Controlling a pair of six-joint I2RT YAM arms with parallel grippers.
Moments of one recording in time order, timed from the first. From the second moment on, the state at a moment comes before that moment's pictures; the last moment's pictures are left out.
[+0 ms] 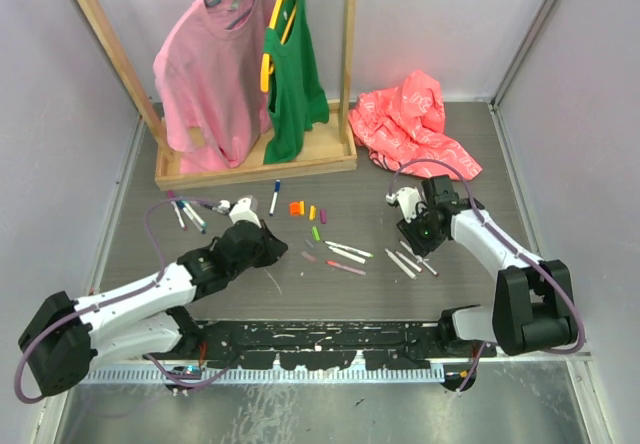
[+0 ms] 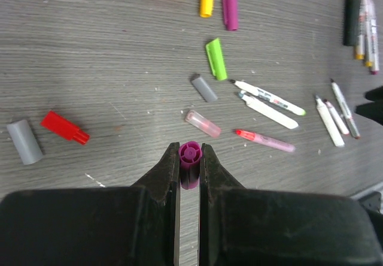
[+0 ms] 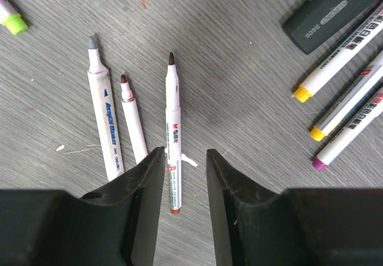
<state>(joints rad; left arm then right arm) -0.85 0.97 0.46 -0.08 -0.25 -0.91 0.17 1.31 0.73 -0.67 -0.17 -0.54</state>
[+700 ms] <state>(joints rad) -0.76 1.21 0.61 -0.32 -0.33 -0.96 0.17 1.22 0.73 -0.66 -0.16 -0.53</state>
